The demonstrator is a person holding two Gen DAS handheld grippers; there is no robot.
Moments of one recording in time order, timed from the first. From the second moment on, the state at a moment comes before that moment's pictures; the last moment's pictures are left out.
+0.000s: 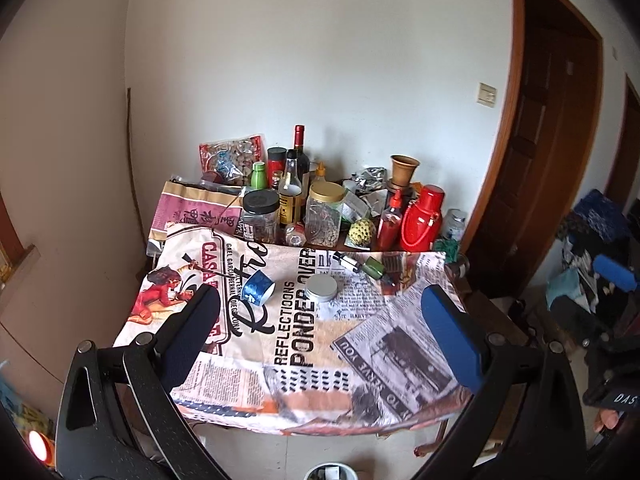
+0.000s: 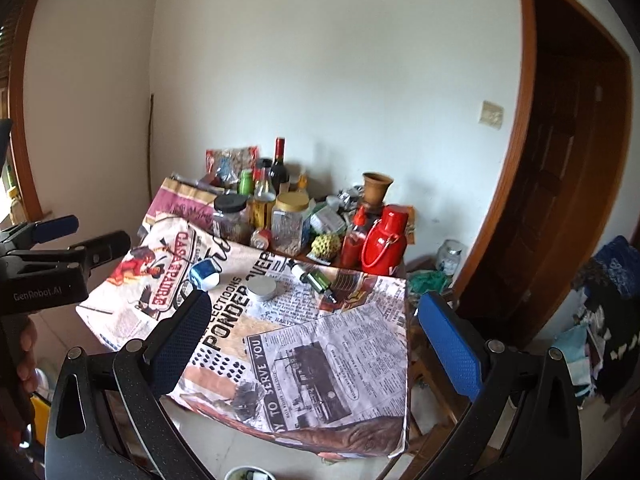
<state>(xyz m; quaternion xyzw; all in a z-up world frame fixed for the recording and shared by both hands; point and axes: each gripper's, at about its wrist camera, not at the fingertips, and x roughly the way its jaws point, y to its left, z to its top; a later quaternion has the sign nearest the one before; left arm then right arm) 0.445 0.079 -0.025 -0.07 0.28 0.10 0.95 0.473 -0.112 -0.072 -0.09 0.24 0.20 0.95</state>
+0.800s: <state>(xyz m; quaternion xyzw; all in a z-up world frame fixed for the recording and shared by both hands) 0.627 0.223 -0.177 -0.12 0.46 0.15 0.87 0.688 -0.065 -0.191 -0.08 0.42 0.10 0.90</state>
